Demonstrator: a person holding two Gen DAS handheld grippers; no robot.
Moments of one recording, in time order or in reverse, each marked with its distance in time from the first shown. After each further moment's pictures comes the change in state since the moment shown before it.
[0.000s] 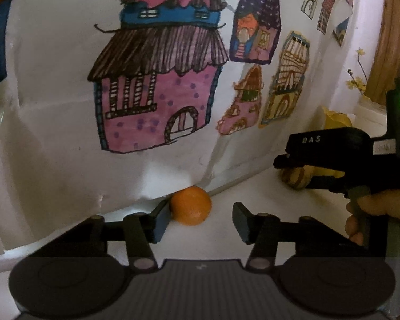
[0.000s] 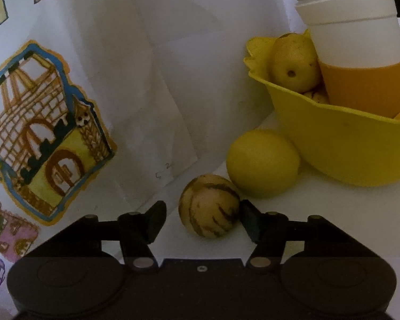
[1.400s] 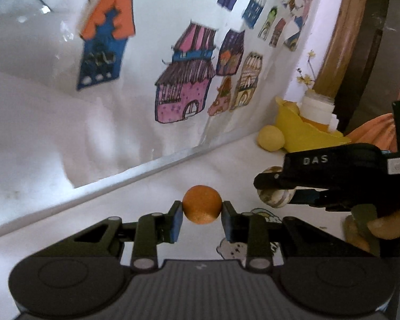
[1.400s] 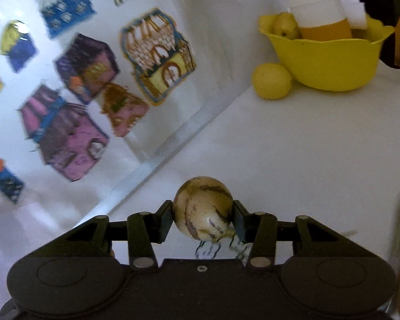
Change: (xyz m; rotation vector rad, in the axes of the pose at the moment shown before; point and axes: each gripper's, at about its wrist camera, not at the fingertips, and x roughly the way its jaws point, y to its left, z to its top) left arm -0.116 0.042 -0.023 0.042 0.038 -0.176; right arm -0.145 0.068 -0.108 0.024 0.097 0.086
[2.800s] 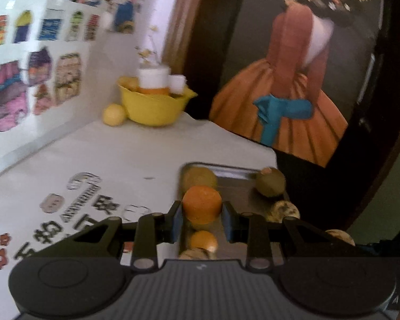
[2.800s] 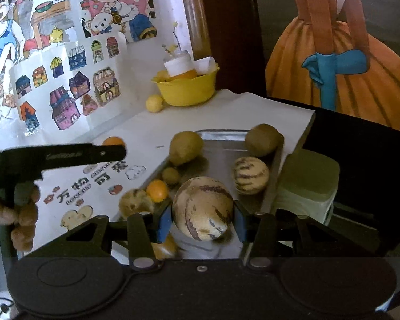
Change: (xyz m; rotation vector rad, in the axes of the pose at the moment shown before) left arm -0.081 -0.178 -0.062 0.287 0.095 -0.349; right arm -0.300 -0.146 -0.176 -0.074 -0.235 -0.285
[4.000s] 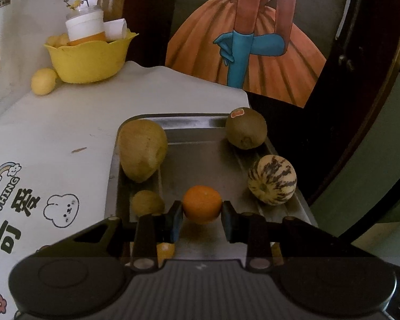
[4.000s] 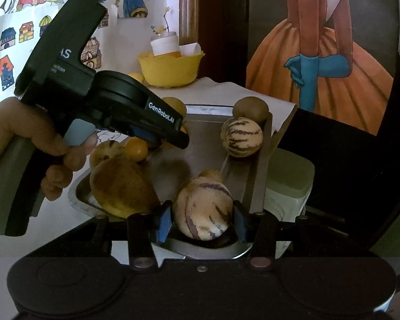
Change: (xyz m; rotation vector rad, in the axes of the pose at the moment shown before) left arm 0.099 -0.028 -0.011 0.141 0.222 -0.119; right arm 0.038 0.029 -0.062 -0.075 -0.039 -0.182
